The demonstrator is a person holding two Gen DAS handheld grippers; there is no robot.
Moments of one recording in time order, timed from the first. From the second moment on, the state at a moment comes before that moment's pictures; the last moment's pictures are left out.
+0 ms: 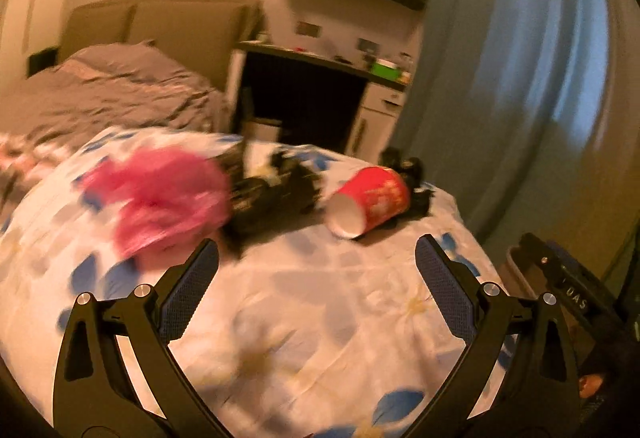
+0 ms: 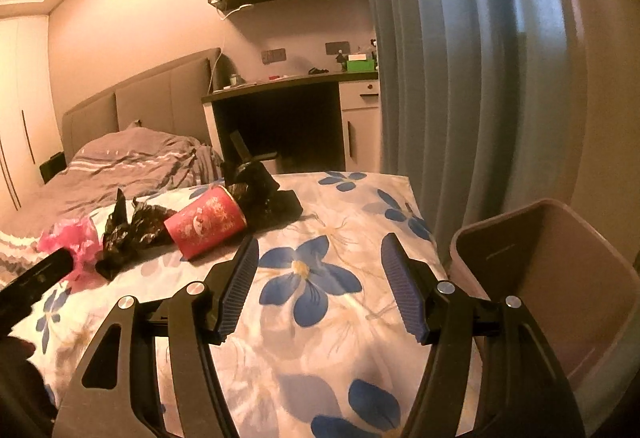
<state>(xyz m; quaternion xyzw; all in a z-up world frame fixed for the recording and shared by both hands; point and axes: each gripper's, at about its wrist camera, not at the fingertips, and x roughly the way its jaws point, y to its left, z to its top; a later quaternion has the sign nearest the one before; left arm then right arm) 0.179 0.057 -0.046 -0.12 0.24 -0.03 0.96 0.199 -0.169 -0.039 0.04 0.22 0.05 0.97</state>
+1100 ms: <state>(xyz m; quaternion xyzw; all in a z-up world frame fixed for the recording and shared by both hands) 0.330 0.015 -0.085 -0.09 0.38 -0.18 0.90 0.283 -0.184 -0.047 0.06 0.24 0.08 0.97</state>
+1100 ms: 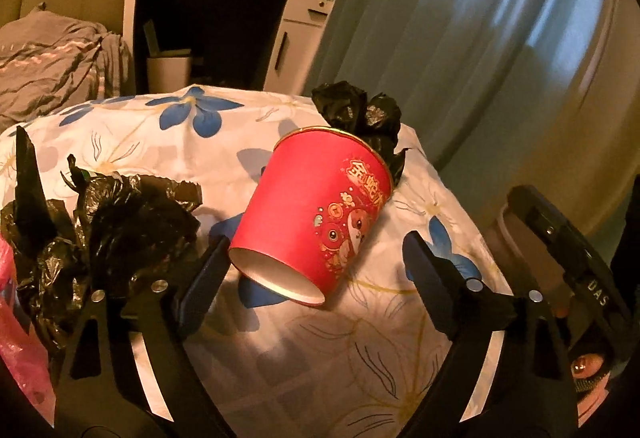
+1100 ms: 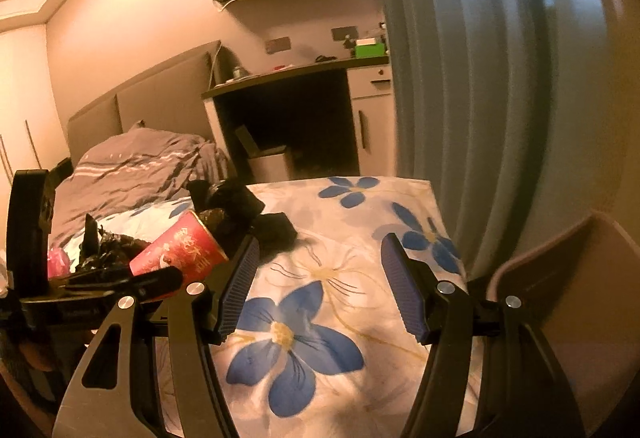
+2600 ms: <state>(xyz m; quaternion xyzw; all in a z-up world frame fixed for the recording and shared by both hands) 0.196 0.030 -0.080 -0.10 0.35 -0.17 0.91 0.253 -0.170 -0.030 0.08 0.28 0.18 0.94</state>
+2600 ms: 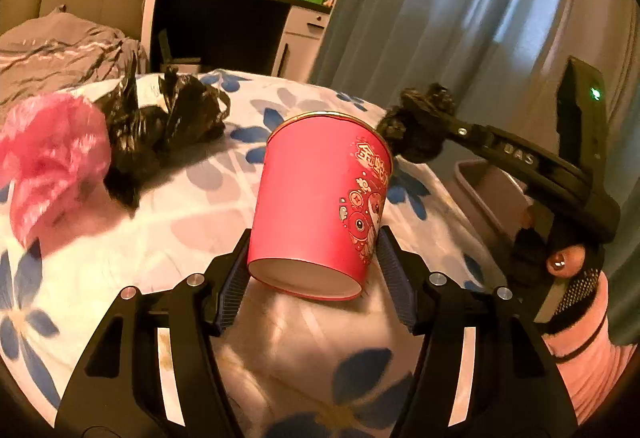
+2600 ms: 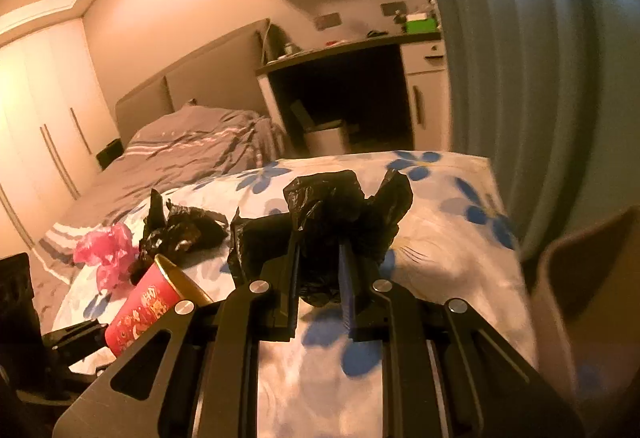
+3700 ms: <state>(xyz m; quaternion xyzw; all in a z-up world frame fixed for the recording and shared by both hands) 0.177 -0.094 -0.037 -0.06 0.31 -0.24 0.92 0.153 -0.289 -0.025 0.08 0.21 0.03 0.97</state>
